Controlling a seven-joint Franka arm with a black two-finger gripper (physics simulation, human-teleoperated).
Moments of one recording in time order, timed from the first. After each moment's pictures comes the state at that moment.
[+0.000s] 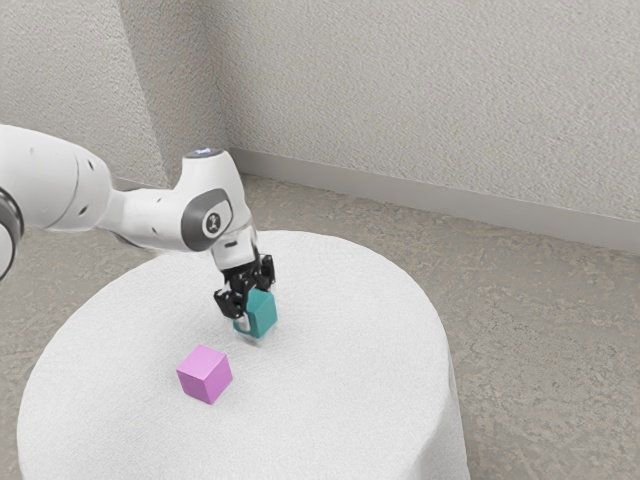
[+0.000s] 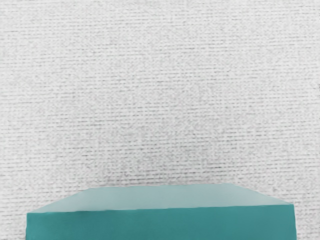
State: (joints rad) arm 0.10 0.38 -0.10 -1.92 -0.12 2.29 1.71
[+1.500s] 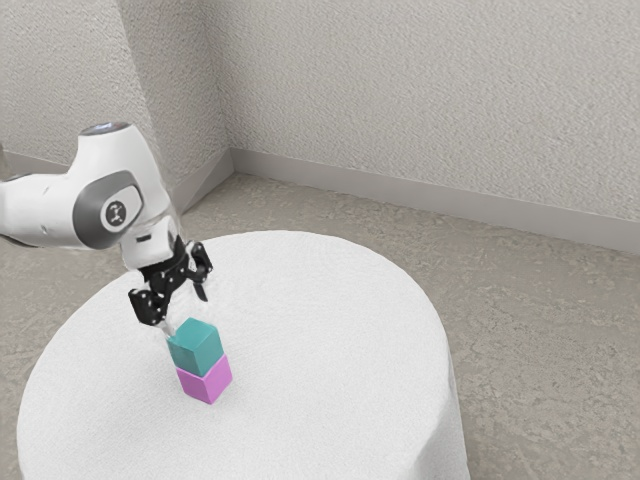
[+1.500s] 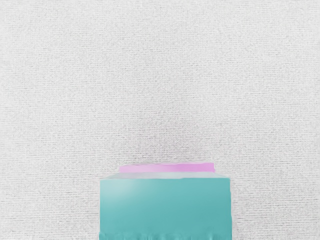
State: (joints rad) arm 0.11 -0.20 -0.08 -2.37 -0.16 2.19 1.74
